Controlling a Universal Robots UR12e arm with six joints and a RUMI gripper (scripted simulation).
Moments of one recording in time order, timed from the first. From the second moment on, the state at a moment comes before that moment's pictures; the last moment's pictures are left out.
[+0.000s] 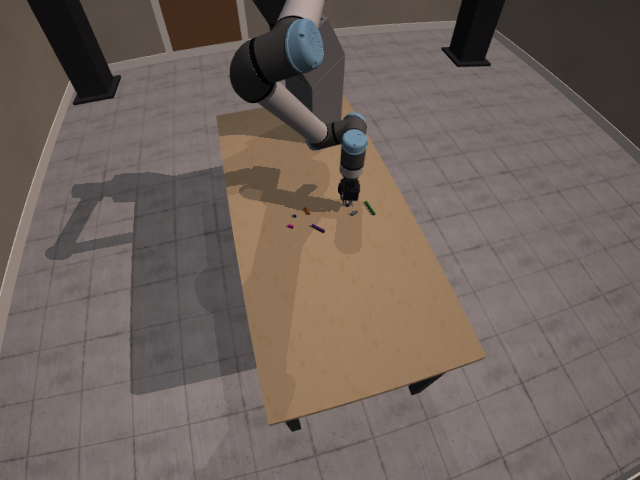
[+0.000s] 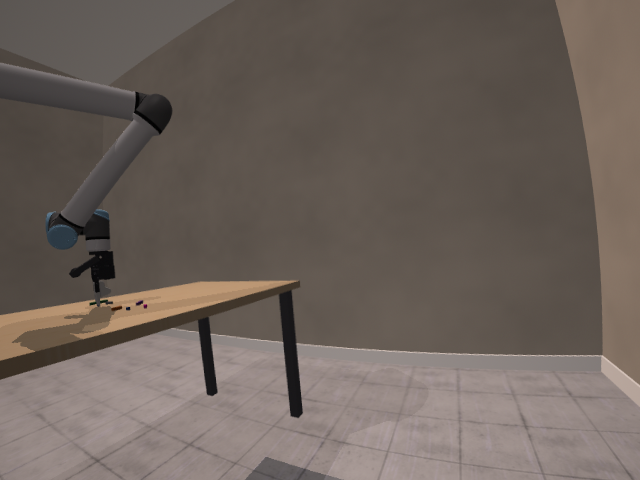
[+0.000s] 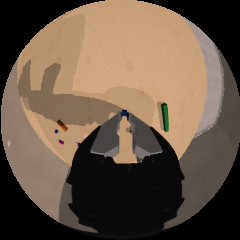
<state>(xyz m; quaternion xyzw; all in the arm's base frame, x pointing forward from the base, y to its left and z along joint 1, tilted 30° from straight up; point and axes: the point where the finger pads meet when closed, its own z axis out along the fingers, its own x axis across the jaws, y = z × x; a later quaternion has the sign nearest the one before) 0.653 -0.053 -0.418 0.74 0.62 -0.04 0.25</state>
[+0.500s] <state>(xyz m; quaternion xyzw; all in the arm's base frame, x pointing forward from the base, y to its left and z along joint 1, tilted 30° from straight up) 0.645 -0.040 -0.391 0.74 0.62 -0.04 0.25</state>
